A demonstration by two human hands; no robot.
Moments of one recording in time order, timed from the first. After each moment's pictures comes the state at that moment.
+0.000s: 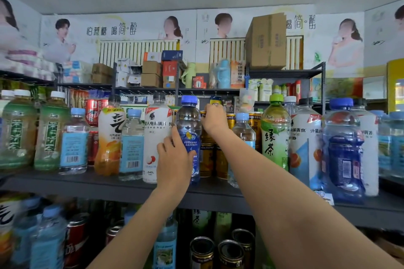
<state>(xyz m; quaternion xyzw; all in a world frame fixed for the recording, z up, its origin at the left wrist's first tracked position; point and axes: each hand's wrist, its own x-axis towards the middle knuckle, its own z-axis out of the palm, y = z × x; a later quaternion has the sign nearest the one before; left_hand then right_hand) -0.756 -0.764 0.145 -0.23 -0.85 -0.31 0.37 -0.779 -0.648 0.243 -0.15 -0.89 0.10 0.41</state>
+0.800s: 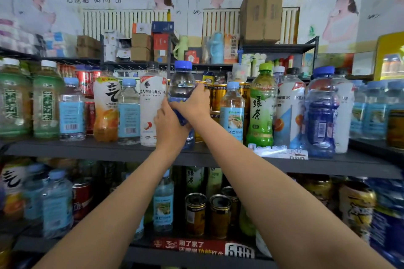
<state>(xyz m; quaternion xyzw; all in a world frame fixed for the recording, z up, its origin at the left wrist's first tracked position) -0.759 -0.766 0.140 -0.28 -0.73 -0.54 0.30 -0.722 -0.713 0.195 -0.09 -0.82 0.37 0.44</state>
